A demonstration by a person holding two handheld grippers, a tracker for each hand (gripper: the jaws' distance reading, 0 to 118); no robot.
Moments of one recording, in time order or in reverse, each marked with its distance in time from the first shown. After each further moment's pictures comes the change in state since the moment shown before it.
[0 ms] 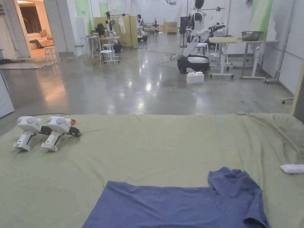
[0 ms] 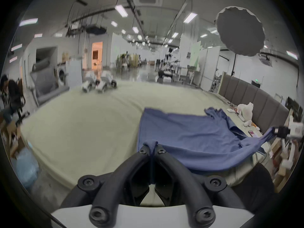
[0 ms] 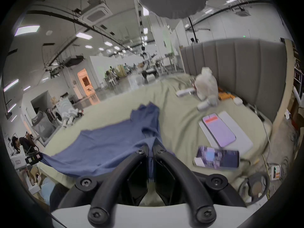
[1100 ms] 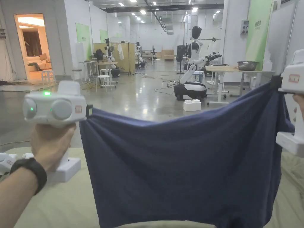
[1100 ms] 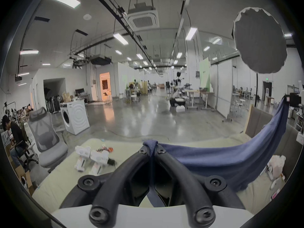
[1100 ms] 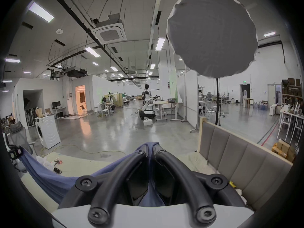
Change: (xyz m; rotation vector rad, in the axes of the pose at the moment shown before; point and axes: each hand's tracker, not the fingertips) left arm 0.100 0.455 -0.252 0.278 0.161 -0.180; right arm -0.164 0.496 -0.260 0.424 -0.062 0.210
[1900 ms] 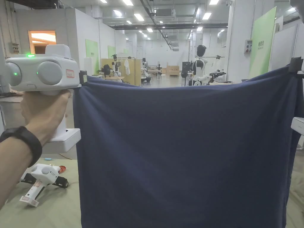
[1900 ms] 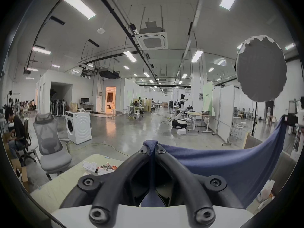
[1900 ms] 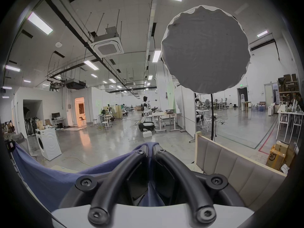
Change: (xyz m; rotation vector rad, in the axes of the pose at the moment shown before) left arm -0.027 0.115 0.106 0.229 0.035 0.113; right arm 0.004 0.102 0.059 0.109 -0.039 -0.023
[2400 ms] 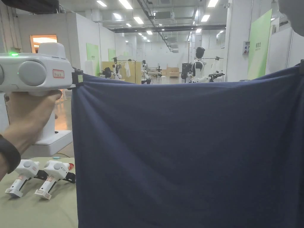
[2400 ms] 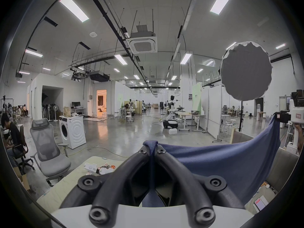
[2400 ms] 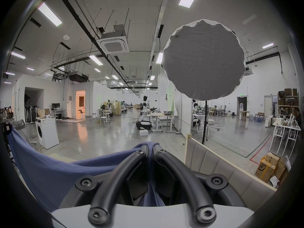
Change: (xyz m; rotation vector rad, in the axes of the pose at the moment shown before) left arm -0.022 0.012 0.104 0.014 -0.103 -0.060; right arm 0.025 0.007 0.106 -0.003 -0.003 0.094
